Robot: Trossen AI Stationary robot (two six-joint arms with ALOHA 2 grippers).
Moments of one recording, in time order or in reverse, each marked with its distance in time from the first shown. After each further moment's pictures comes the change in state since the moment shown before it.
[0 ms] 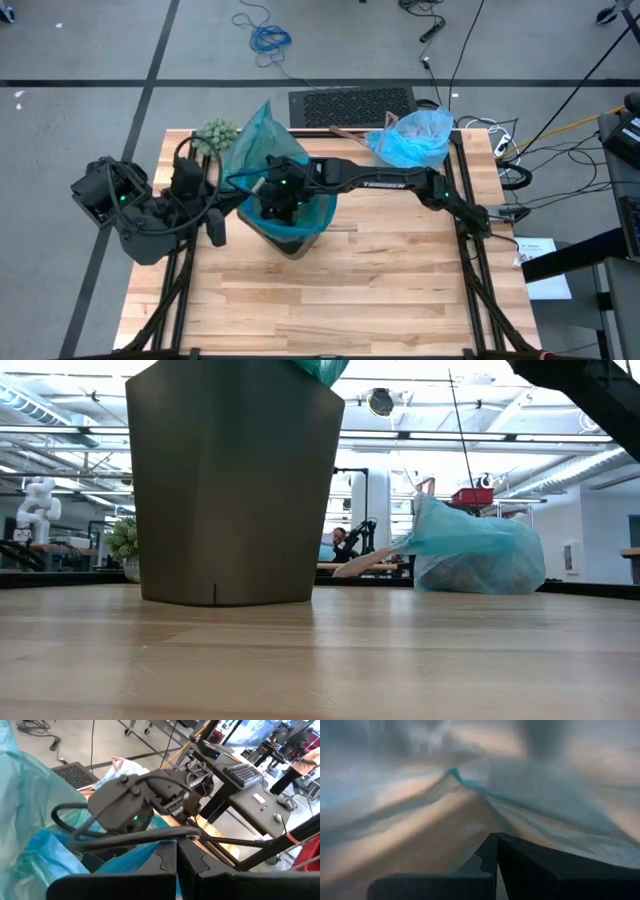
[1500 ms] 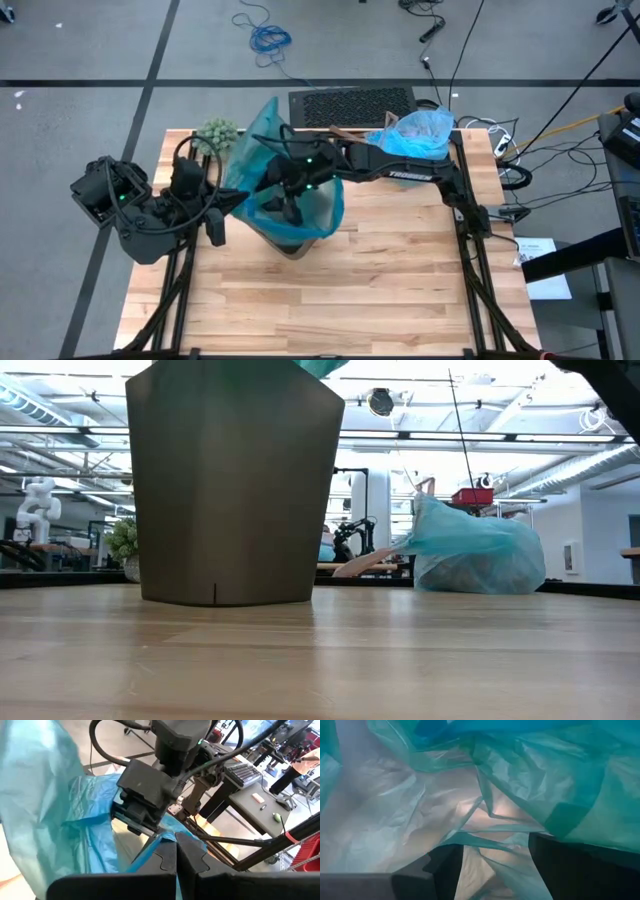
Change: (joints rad) left arm 0.000 0.000 0.000 0.001 0.005 -0.001; right arm -0.007 -0.162 0.003 0.154 -0.010 0.198
